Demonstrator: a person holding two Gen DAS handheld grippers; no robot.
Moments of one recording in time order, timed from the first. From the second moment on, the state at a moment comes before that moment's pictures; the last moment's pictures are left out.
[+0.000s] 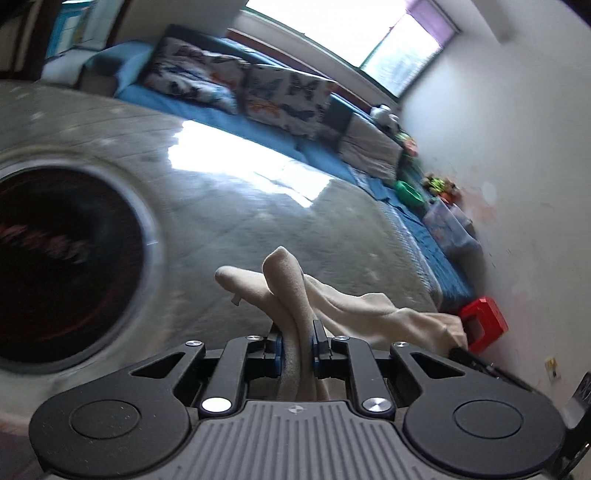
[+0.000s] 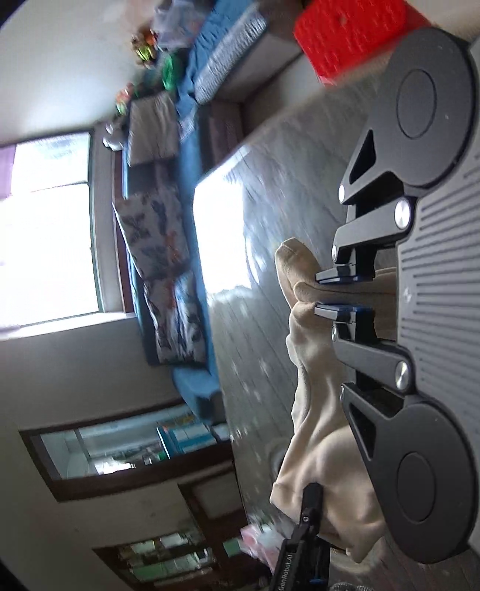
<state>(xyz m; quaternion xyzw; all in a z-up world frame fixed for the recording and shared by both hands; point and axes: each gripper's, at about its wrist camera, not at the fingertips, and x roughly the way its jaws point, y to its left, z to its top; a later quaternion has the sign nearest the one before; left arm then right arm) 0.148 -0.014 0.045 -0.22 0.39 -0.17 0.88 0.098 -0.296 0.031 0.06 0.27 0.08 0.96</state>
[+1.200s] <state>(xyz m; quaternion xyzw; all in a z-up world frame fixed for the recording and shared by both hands) 0.227 -0.118 0.003 -0.07 0.42 -0.17 0.89 0.189 -0.328 -0.029 0.05 0.33 -0.01 0.94</state>
